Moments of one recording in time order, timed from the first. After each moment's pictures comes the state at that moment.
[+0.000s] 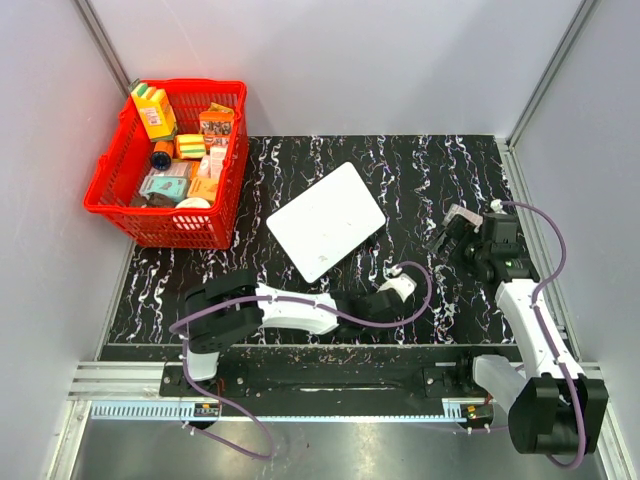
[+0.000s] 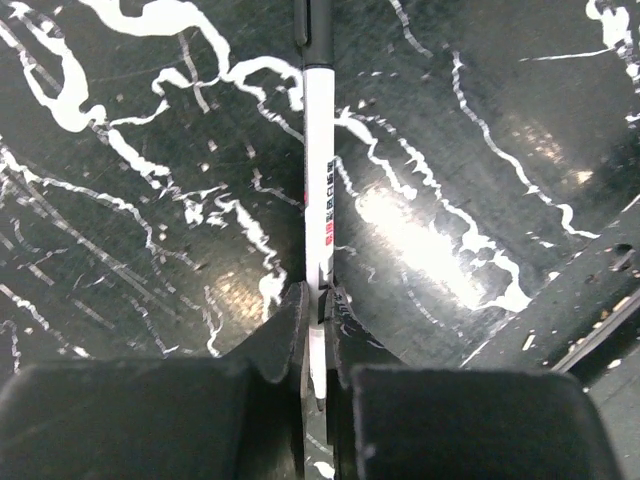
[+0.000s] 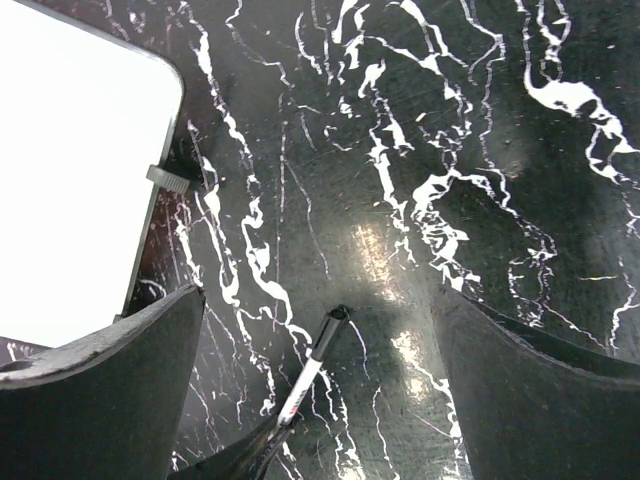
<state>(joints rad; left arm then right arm) -1.31 1.90 1.14 -0.14 -0.30 -0.40 -0.03 0.98 0.70 -0.48 -0.15 0.57</state>
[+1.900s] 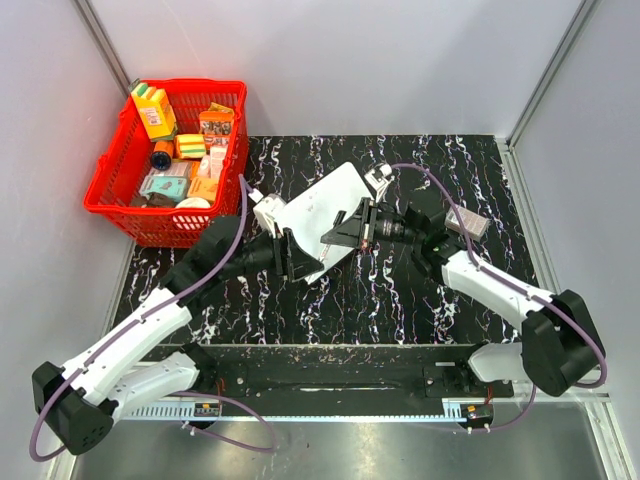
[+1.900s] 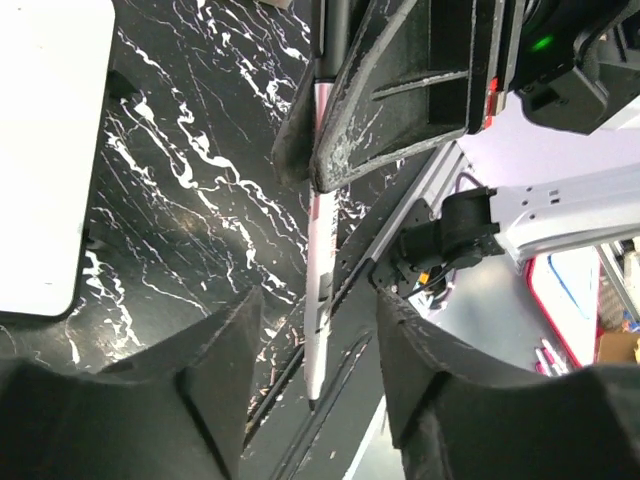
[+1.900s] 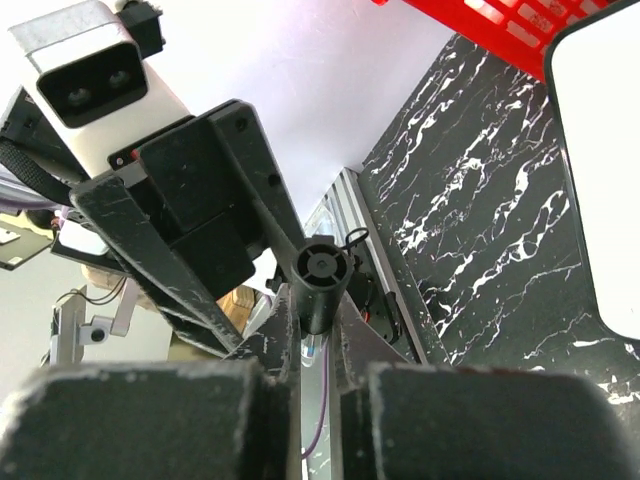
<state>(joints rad) -0.66 0.91 0.81 -0.22 0.46 -0.57 0.56 1.33 0.83 0.49 -0.81 0.97</state>
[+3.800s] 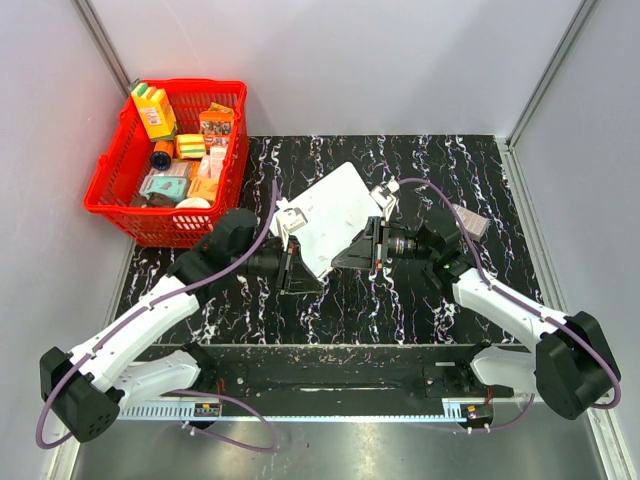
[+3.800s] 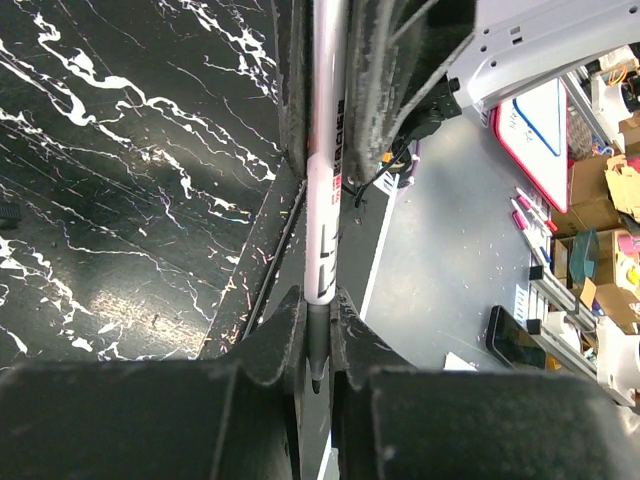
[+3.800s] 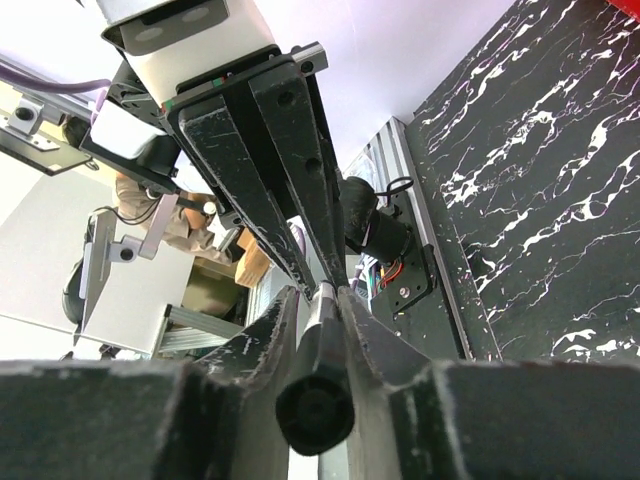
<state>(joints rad) -0.66 1.00 0.88 -0.37 0.77 -0.35 0.56 1.19 0.67 0.61 -0.95 1.01</state>
